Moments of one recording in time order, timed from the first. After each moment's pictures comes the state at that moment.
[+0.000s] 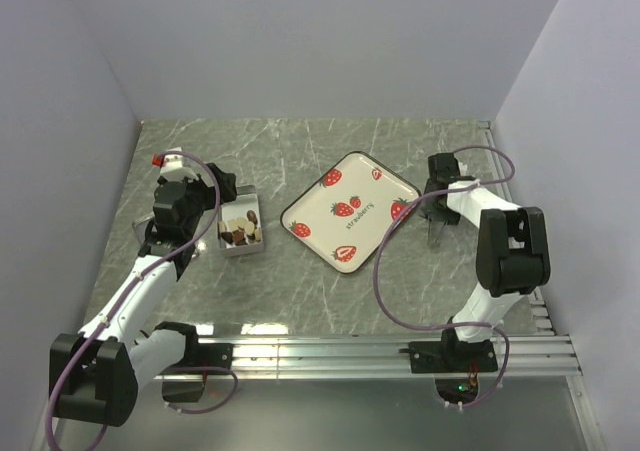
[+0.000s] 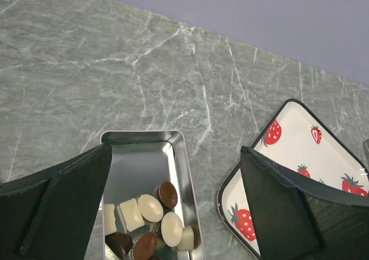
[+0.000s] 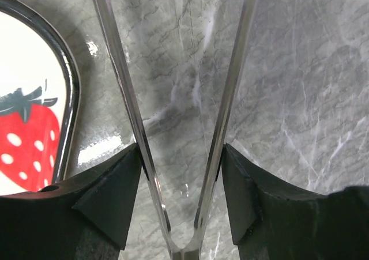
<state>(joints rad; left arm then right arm) -0.14 1.01 0.59 0.26 -0.06 -0.41 0.05 1.72 1.05 -0.46 0.32 0.35</state>
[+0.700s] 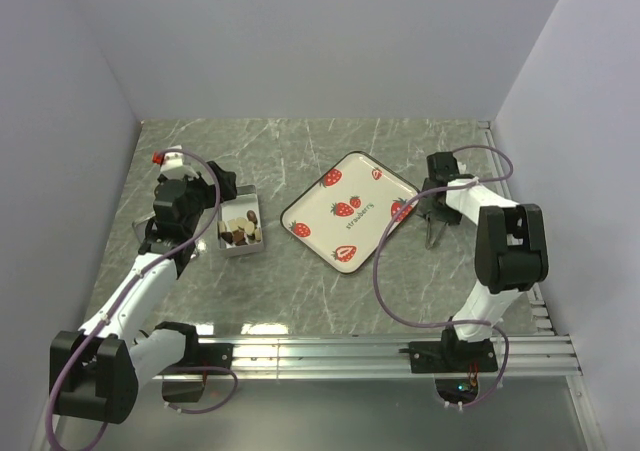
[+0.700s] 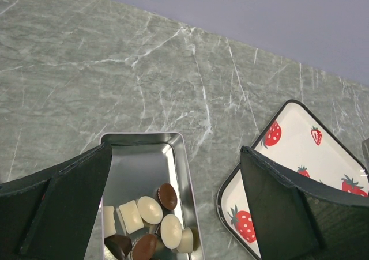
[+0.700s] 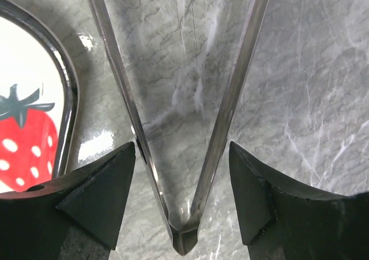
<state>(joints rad) -0.14 1.03 0.61 0.26 -0.06 -0.41 0.05 1.75 1.08 -0.48 0.32 0.35</state>
